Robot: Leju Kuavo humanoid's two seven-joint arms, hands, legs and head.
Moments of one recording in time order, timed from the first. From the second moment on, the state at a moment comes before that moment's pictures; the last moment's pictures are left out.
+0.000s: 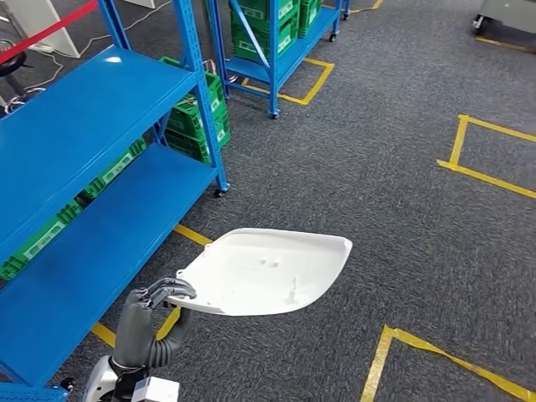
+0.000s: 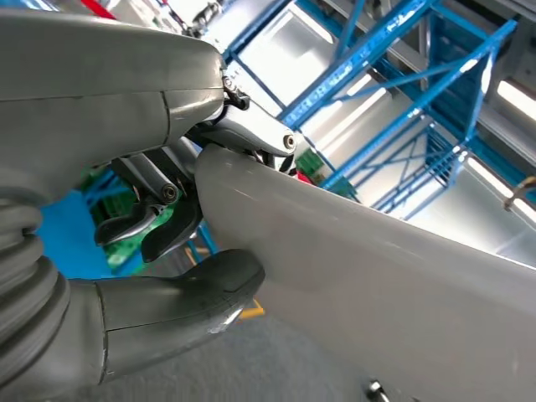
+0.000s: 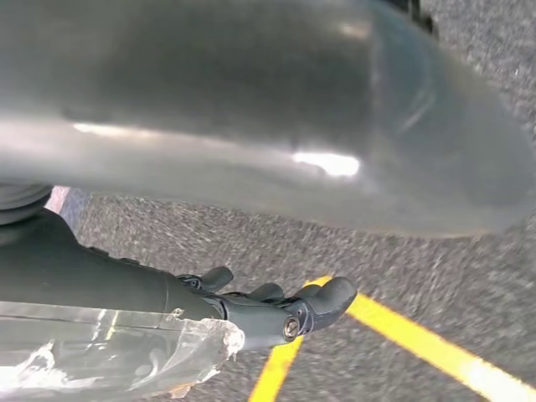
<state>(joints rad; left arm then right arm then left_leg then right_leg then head) 0.26 0.07 -0.41 -1.79 -0.62 0.53 -0.54 -0.04 0.17 -0.68 -0.21 0.86 -0.09 -0.19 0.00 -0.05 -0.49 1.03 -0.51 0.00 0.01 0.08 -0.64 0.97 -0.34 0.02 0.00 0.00</state>
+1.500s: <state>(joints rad) 0.26 0.06 -0.40 -1.78 -0.64 0.54 -0.57 -0.03 0.19 -0.70 -0.21 0.89 -0.10 -0.18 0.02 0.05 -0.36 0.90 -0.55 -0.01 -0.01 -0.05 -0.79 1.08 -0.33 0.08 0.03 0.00</state>
